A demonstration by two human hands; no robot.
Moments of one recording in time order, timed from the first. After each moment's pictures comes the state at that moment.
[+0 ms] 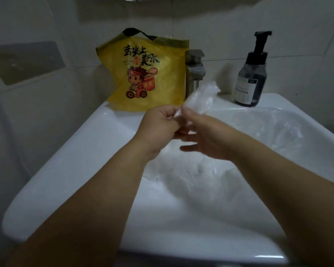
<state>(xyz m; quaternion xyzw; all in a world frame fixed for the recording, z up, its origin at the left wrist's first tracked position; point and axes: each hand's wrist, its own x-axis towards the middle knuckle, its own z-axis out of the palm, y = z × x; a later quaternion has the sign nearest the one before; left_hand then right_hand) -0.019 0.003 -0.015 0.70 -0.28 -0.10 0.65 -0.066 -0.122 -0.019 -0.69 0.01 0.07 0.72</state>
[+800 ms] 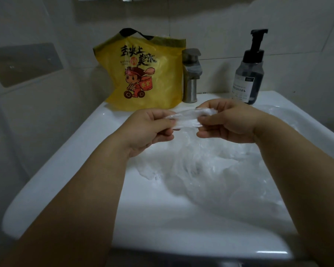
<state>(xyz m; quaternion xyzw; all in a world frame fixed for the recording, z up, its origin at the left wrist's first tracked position) -0.013 0.025 -0.004 0.70 -0.23 -0.20 0.65 -0.082 -0.161 0.009 -0.66 0.02 0.04 0.75</state>
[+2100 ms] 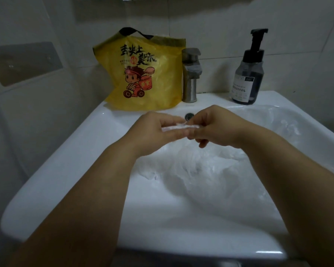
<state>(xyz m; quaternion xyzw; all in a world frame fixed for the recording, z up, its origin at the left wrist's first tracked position) -0.011 0.024 -0.015 0.83 -0.35 -0.06 0.44 -0.076 -0.145 -0.003 -0.91 0.00 -0.05 0.41</state>
